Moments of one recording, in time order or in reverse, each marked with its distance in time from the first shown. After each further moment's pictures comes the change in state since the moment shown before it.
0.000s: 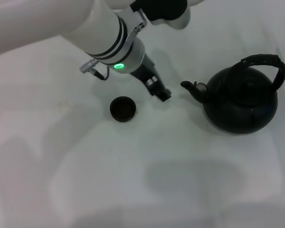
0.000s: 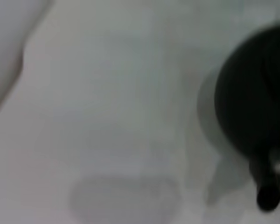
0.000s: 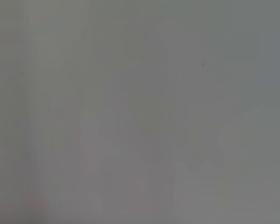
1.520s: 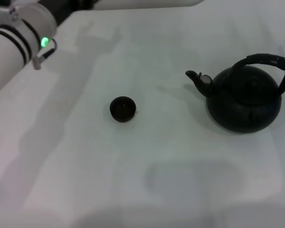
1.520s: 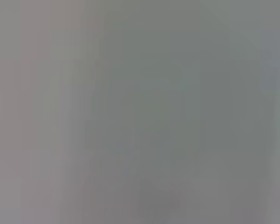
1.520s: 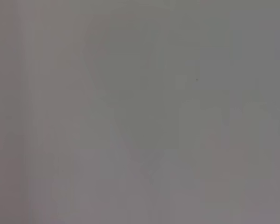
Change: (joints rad) left arm 0.534 -0.001 -0.065 0.021 -0.932 -1.095 0.646; right arm 0.004 -0.003 0.006 0.005 0.014 -0.032 -0.002
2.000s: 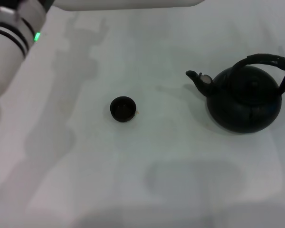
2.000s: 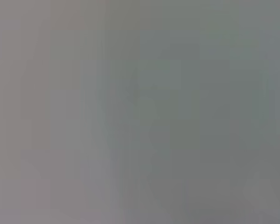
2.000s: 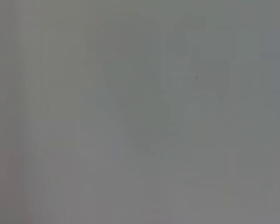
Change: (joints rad) left arm -0.020 0.006 0.088 -0.047 0.351 -0.274 -0.065; right arm 0.001 0.000 0.000 0.002 0.001 0.006 -0.003
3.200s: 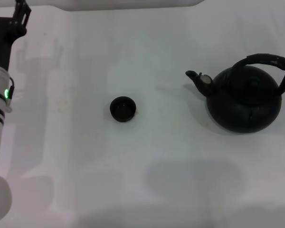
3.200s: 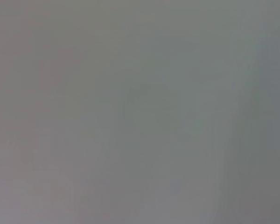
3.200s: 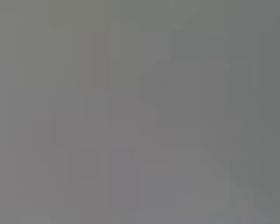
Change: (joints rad) left arm 0.024 -0.004 0.322 -0.487 0.112 -0.739 -0.853; right arm -0.045 -0.027 -0.008 0.027 0.139 -0.201 0.303
